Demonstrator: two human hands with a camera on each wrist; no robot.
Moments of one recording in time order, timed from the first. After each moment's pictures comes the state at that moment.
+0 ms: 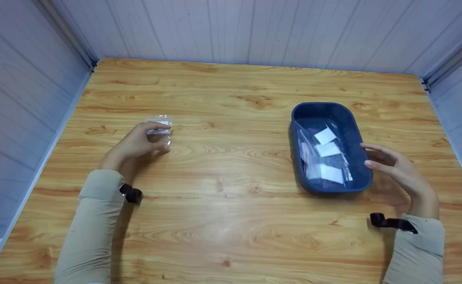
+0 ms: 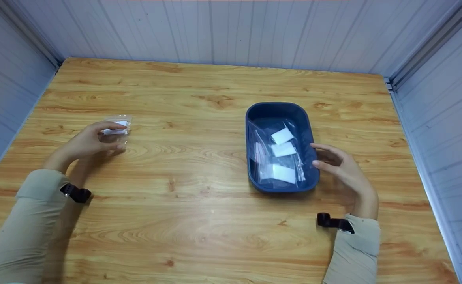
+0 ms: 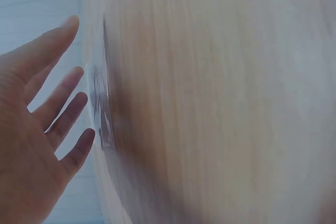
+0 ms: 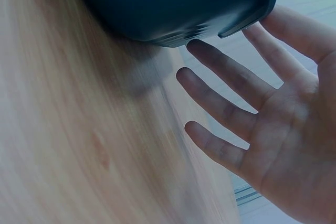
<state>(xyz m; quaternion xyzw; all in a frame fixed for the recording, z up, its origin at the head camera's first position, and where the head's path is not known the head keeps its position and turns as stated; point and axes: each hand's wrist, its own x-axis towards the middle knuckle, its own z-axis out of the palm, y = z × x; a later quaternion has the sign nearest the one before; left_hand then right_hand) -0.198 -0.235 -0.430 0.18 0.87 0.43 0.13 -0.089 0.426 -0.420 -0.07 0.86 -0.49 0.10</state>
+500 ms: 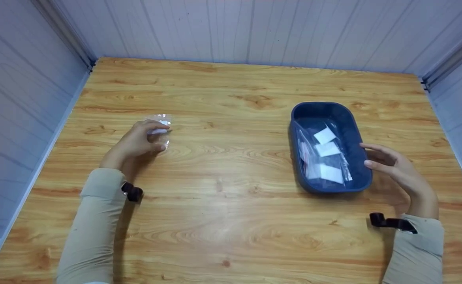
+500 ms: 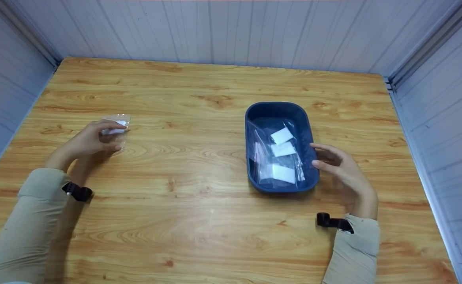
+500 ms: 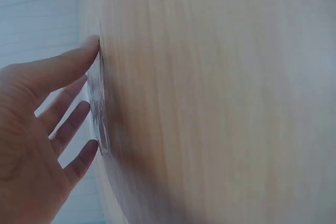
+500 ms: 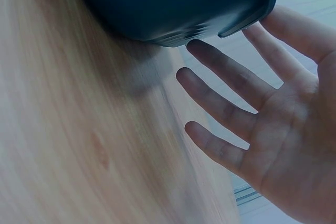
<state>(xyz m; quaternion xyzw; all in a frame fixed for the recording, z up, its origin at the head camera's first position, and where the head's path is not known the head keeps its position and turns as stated) -0.202 -0.236 -0.432 0.17 0.91 0.35 0.13 -0.087 0.427 -0.420 -0.07 0.86 -0.49 0.10</state>
